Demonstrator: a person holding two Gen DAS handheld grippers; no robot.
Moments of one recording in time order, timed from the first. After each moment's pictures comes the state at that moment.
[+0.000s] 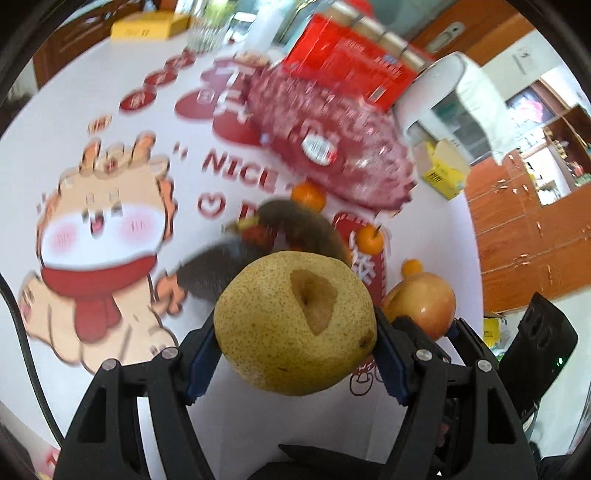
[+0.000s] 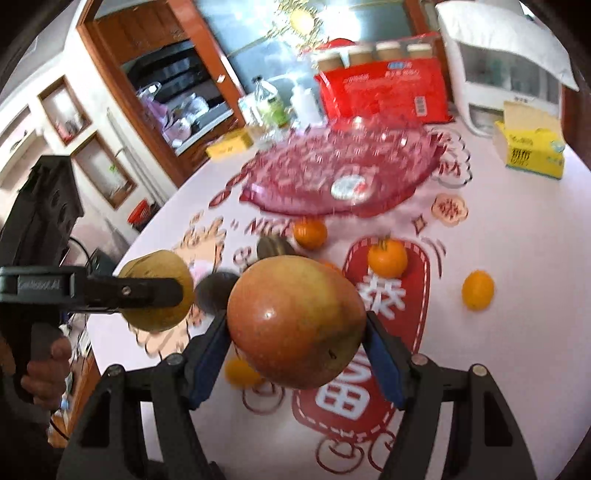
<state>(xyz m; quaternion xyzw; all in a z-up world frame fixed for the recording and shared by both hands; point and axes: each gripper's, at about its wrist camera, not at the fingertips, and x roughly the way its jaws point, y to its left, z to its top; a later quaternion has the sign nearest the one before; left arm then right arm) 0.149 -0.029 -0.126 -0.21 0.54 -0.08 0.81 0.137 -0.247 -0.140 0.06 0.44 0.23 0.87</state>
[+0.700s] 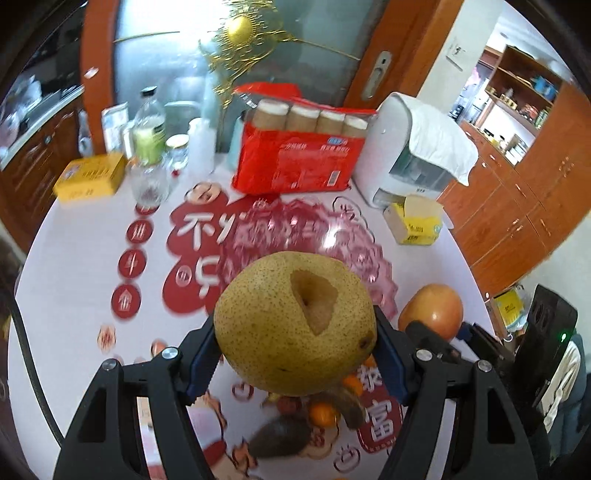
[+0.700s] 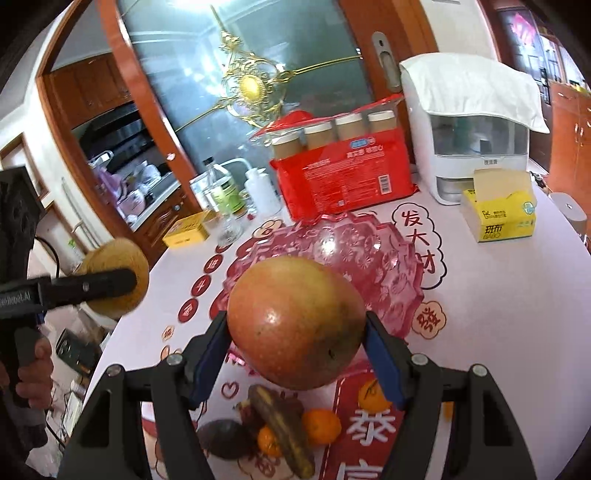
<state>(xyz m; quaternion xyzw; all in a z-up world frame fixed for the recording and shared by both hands) 0.289 -0.014 -0.022 -0.07 0.45 -0.16 0.87 0.224 -0.228 -0.075 0.12 0.36 0.11 0.92</state>
